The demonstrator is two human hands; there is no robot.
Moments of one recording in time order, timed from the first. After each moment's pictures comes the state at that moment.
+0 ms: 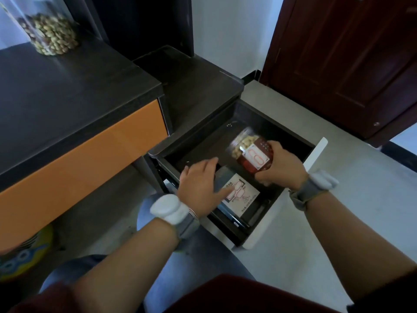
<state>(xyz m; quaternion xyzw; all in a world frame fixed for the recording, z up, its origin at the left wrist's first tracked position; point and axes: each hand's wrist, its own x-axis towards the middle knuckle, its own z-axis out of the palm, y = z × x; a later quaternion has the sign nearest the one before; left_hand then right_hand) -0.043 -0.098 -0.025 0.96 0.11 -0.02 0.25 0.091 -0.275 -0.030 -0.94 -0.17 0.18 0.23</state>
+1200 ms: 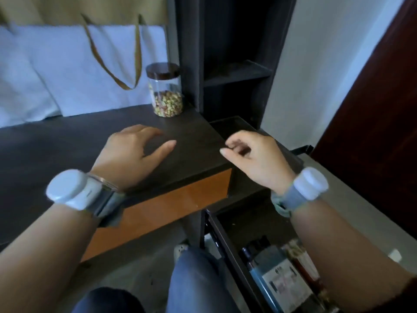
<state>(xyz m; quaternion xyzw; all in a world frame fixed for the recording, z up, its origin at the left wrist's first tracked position) -0.107 0.105 0.141 0.94 0.24 0.24 0.10 0.081 -0.077 0.120 -0.77 -0.51 -0.01 0.38</state>
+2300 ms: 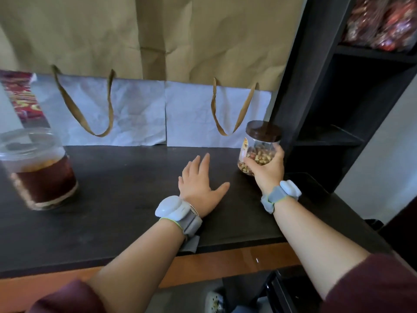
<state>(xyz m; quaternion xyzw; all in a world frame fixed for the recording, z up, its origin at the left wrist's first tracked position) -0.140 0.182 0.105 0.83 0.44 0.25 0.22 0.050 0.154 0.101 -0.70 -0.32 0.04 0.63</state>
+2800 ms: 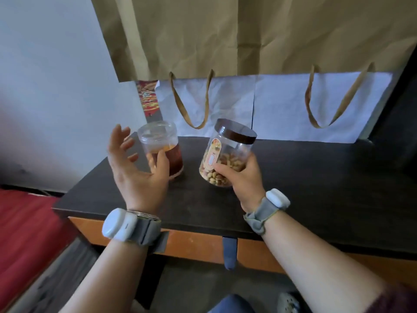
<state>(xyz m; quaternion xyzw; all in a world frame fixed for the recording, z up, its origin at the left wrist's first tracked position) -0.377 0.180 0.144 0.54 0.45 0.71 0.01 -0.191 0.189 0.099 -0.49 -0.45 0.36 0.65</state>
